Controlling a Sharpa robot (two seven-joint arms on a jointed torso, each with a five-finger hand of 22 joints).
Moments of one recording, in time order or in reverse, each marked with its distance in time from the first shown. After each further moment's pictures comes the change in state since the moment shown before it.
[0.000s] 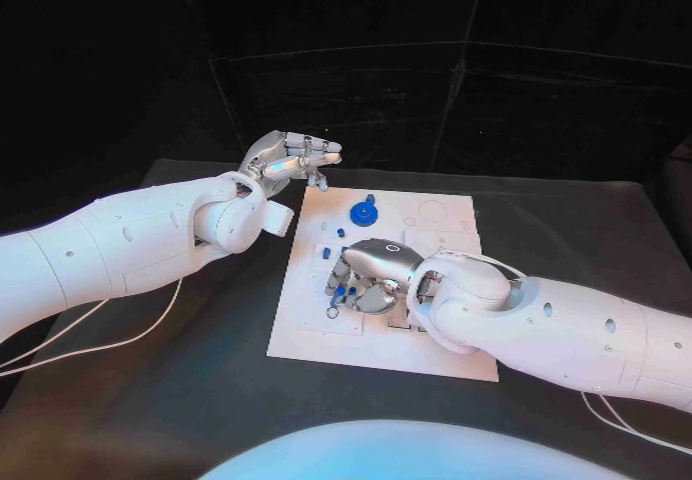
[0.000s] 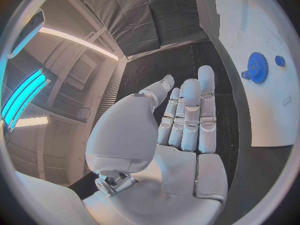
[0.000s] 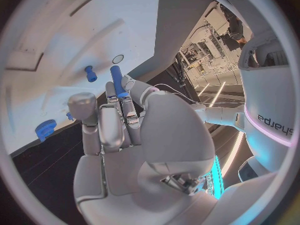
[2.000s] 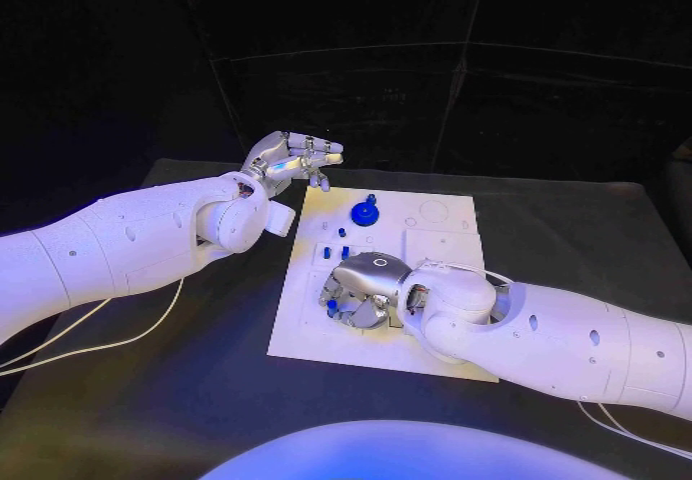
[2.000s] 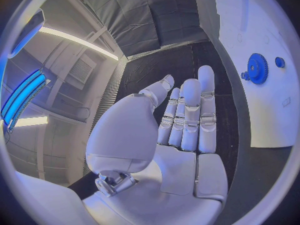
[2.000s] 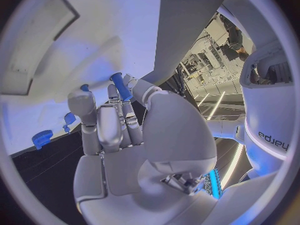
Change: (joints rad) left arm 0.000 0.005 0.000 -0.004 0.000 0.003 -0.003; left_hand 0.000 0.000 0.000 0.000 0.000 0.000 0.000 0.000 0.000 0.000 0.000 0.000 0.000 0.000 0.000 0.000 -0.001 0.000 0.000 0.000 -0.004 0.000; right arm -0.003 0.035 -0.033 -0.008 -0.085 0.046 -0.040; right_hand -0.086 -0.067 -0.044 0.029 0.033 -0.095 0.020 -0.011 -0.004 -0.081 0.002 -0.076 -0.033 0.000 0.025 0.000 -0.016 0.000 -0.027 0.027 -0.012 -0.032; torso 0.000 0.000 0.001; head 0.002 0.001
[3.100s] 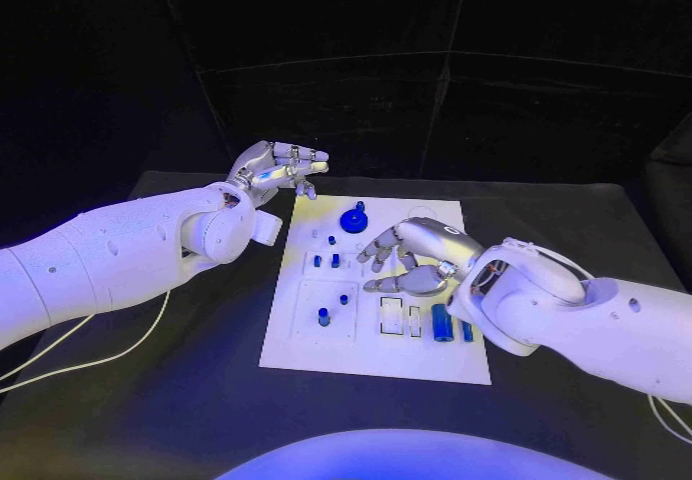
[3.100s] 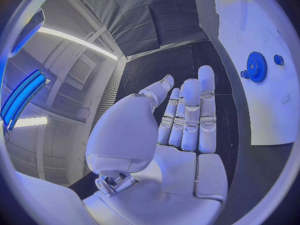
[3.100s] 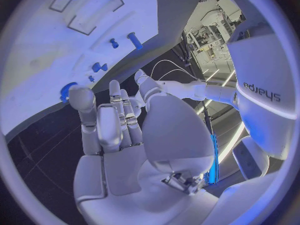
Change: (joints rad) left arm 0.000 -0.008 -0.001 -0.002 0.000 0.002 -0.006; left_hand 0.000 0.000 -0.003 0.003 0.000 -0.004 -0.004 0.005 0.000 -0.004 0.004 0.004 0.000 0.000 0.000 0.000 -0.001 0.000 0.000 0.000 0.000 -0.001; right arm 0.064 -0.327 0.035 0.196 0.253 -0.218 0.069; right_hand -0.017 0.047 -0.363 0.076 0.086 -0.021 -0.017 0.051 0.021 0.079 -0.028 0.176 0.048 0.000 -0.008 0.012 0.015 0.000 0.000 -0.004 -0.036 -0.041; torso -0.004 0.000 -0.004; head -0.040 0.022
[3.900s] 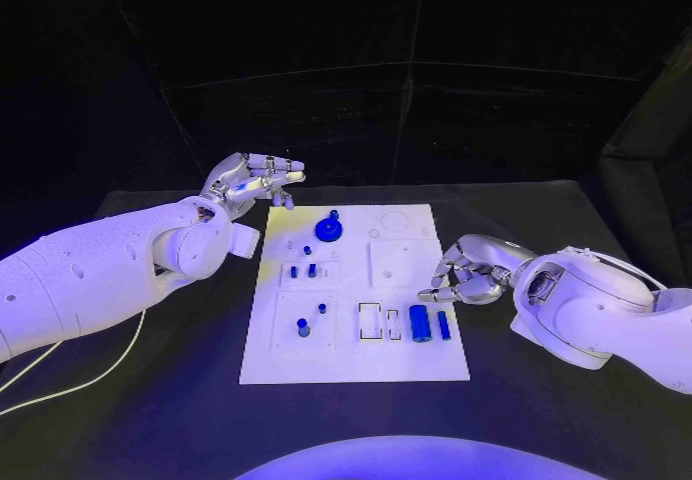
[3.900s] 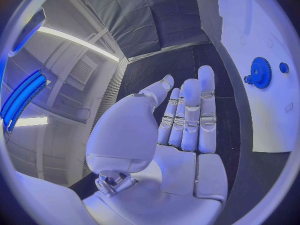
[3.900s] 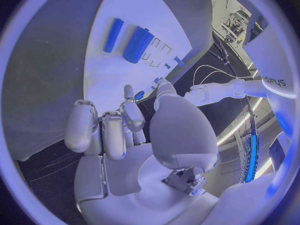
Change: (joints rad) left arm 0.000 -0.005 -0.002 0.006 0.000 -0.001 -0.003; left_hand 0.000 0.000 0.000 0.000 0.000 0.000 0.000 0.000 0.000 0.000 0.000 0.000 0.000 0.000 0.000 0.000 -0.001 0.000 0.000 0.000 0.000 -0.001; right arm -0.002 -0.240 -0.015 0.104 0.029 0.114 -0.381; right_hand -0.145 -0.031 -0.289 0.314 0.203 0.027 -0.067 0.209 0.045 0.220 -0.067 0.870 0.990 0.000 -0.054 0.167 0.276 -0.048 0.152 -0.060 0.207 0.373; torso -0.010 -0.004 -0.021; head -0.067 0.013
